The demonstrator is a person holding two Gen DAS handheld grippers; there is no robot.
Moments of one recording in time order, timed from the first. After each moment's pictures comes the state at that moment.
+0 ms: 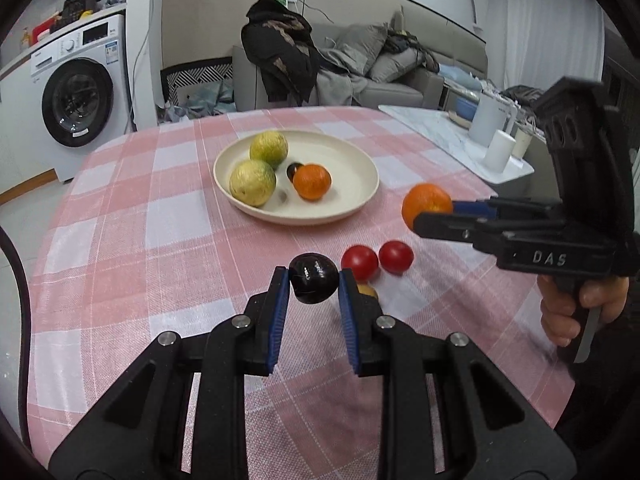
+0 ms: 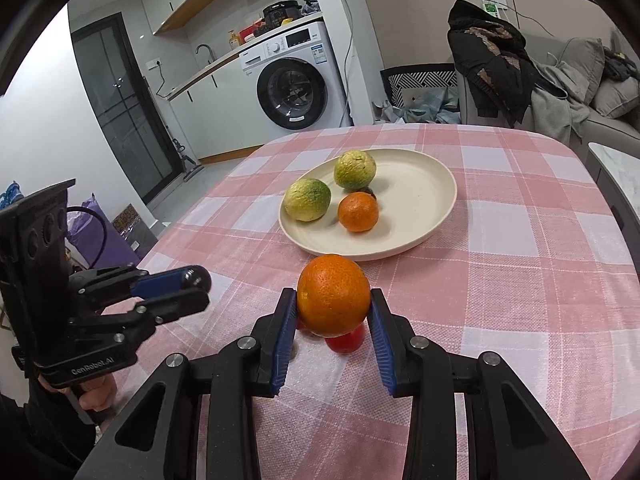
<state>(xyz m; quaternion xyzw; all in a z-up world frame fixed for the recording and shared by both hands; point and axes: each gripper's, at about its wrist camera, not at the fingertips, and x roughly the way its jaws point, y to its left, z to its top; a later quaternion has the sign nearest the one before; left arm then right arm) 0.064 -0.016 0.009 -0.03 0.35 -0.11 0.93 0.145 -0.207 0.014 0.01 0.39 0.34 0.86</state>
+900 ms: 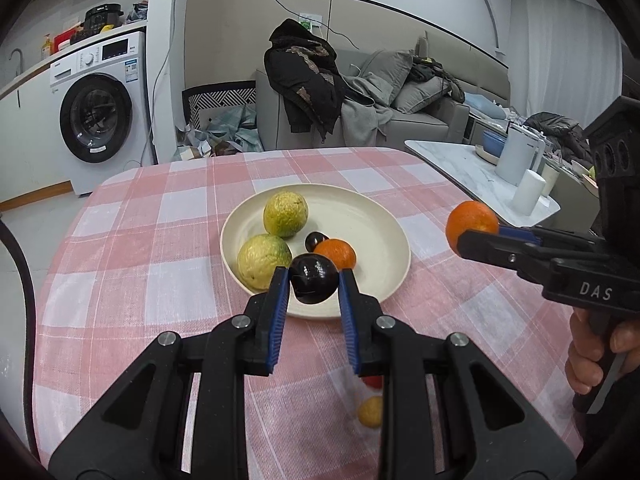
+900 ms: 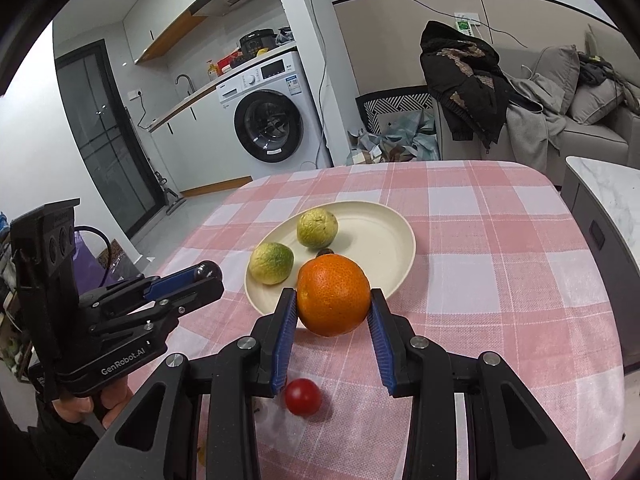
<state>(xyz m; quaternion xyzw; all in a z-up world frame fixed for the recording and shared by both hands) 0.139 -0.026 0.025 -0.03 0.31 -0.06 0.95 0.180 -0.223 0.045 0.04 0.35 0.30 0.89</state>
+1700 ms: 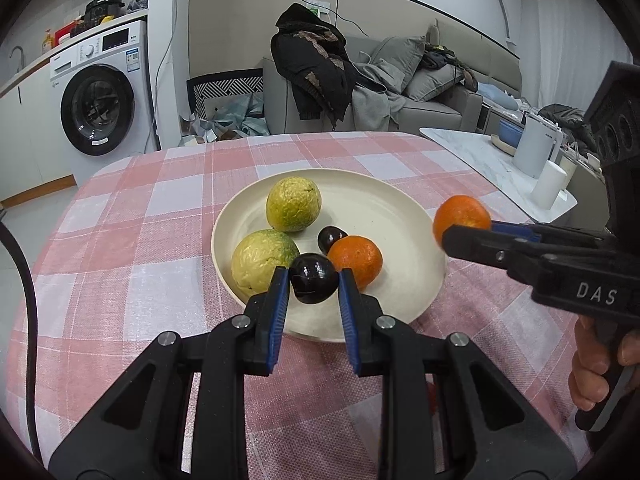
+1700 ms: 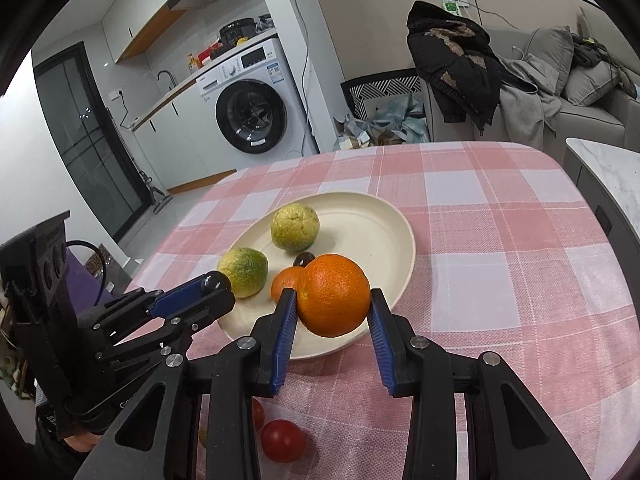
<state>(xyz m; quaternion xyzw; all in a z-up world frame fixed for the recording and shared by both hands) 0.188 -0.026 -0.013 -0.03 0.33 -0.04 0.94 0.223 -0.203 0.017 0.04 0.38 0.28 0.88</state>
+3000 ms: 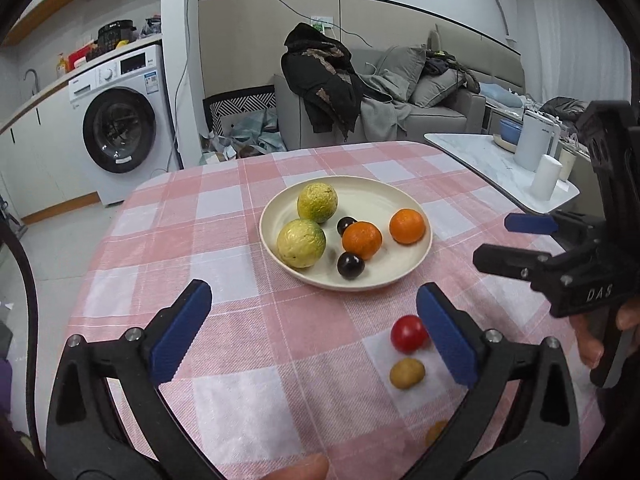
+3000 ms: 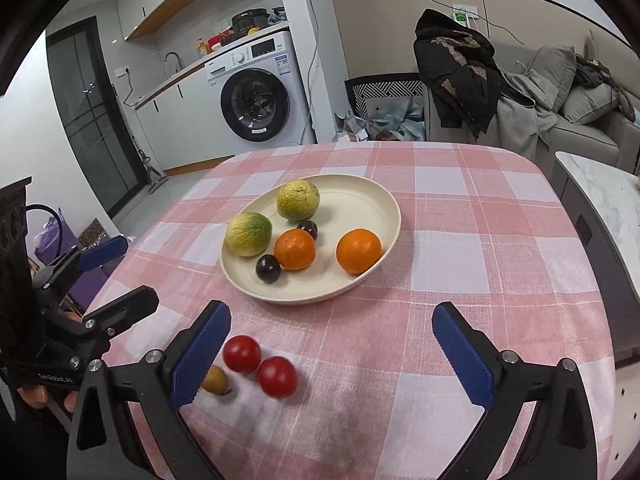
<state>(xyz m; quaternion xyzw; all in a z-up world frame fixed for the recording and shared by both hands) 0.104 -0.012 0.028 0.01 0.31 -0.02 0.95 0.179 -0.222 0.027 -0.01 0.38 0.28 0.88</state>
